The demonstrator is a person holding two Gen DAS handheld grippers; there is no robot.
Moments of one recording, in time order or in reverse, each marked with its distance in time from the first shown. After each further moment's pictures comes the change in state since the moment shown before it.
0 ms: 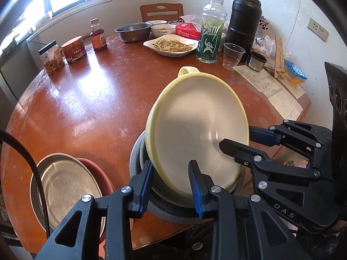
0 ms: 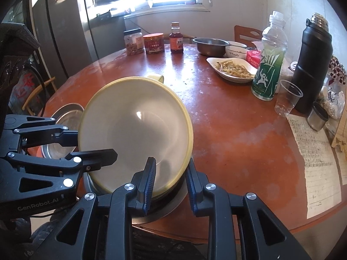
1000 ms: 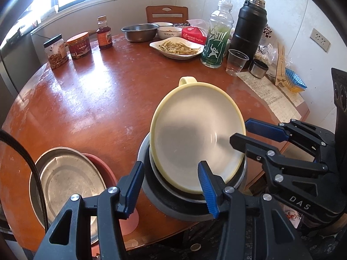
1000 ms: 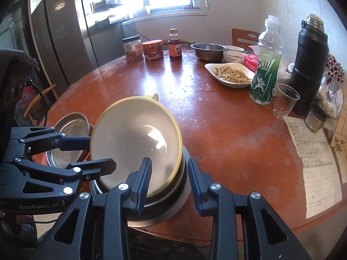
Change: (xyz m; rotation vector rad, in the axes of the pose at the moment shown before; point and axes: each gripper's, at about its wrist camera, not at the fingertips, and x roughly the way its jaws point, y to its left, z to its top) left arm -0.005 0.016 -0.004 -0.049 -0.019 -0.021; right arm -0.013 -0.001 0.005 0.029 -0.036 0.001
